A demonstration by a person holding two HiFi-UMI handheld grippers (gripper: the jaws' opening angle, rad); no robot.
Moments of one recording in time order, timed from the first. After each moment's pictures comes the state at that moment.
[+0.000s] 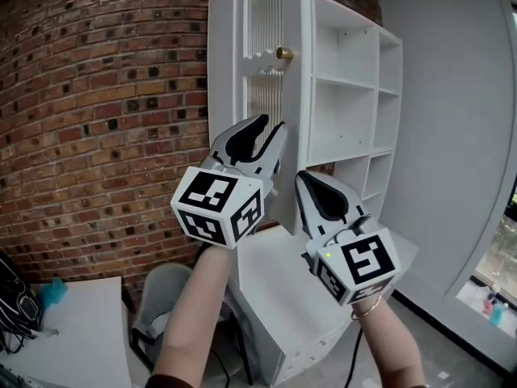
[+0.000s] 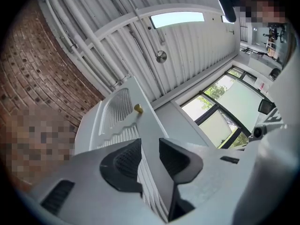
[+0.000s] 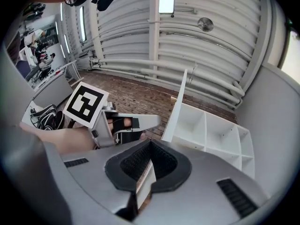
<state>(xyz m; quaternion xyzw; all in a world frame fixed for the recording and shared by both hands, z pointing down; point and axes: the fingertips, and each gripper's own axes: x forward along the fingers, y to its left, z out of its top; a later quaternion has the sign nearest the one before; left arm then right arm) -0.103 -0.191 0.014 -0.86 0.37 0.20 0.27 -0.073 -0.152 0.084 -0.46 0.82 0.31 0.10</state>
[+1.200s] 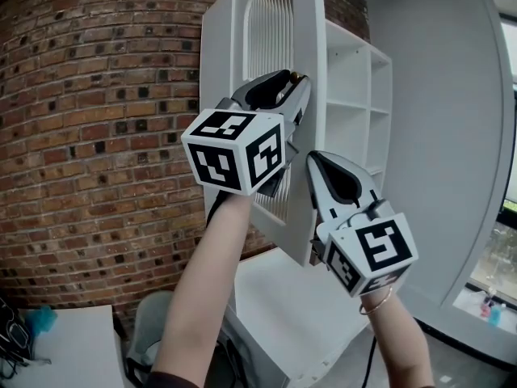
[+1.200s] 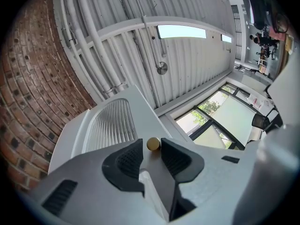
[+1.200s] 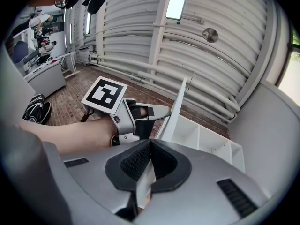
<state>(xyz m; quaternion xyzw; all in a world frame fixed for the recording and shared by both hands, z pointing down) -0.090 -0.210 -0.101 -0.88 0.29 0.26 0.29 -0.076 -0.177 0.012 -0.51 0.77 0.36 0.12</state>
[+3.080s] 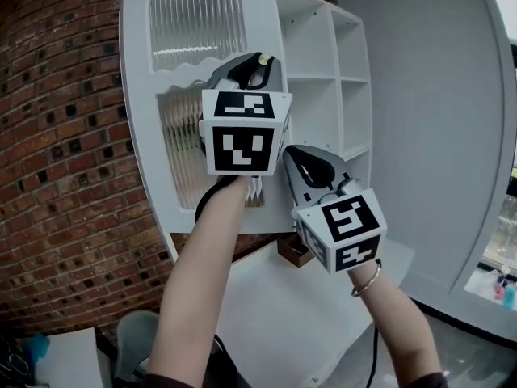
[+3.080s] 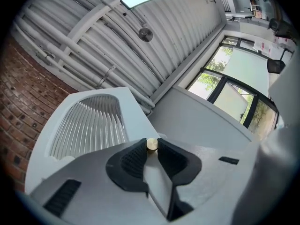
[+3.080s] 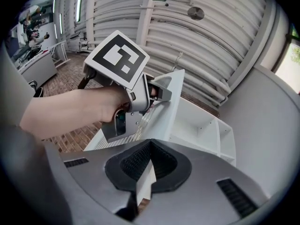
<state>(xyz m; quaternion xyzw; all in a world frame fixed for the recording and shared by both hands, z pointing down) 0.082 -0.366 -0.097 -0.80 0.45 0.15 0.36 0.091 -0.353 0.048 -0.55 0.77 0.31 0.07</state>
